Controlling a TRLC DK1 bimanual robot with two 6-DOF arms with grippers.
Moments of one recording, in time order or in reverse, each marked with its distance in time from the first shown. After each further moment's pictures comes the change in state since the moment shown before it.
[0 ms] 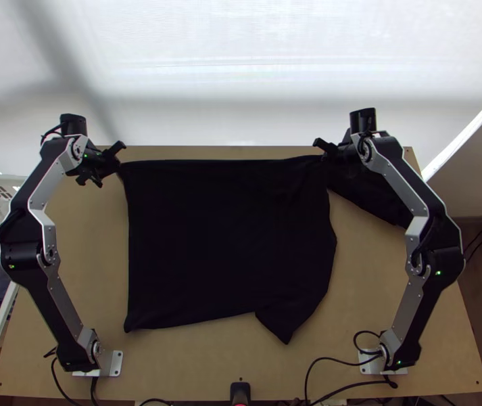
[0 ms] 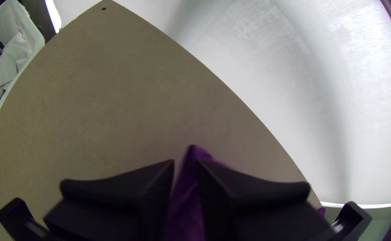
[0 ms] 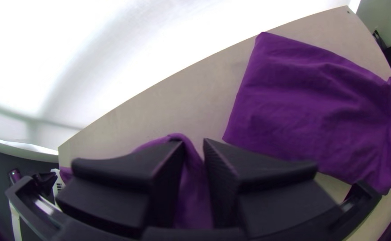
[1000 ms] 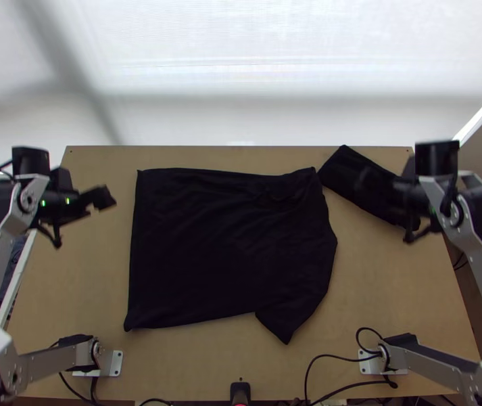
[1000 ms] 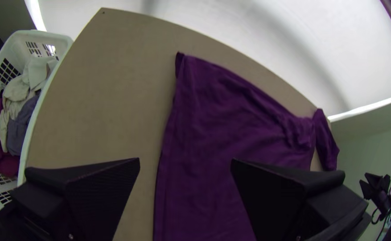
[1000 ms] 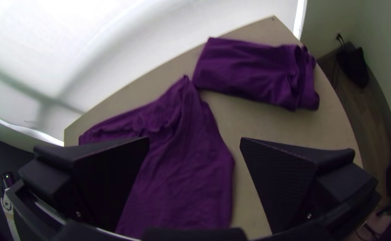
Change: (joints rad) left arm -0.031 -0.763 -0.470 -0.372 0.049 0.347; right arm 0.049 -0.796 -0.343 -0.432 0.139 0.024
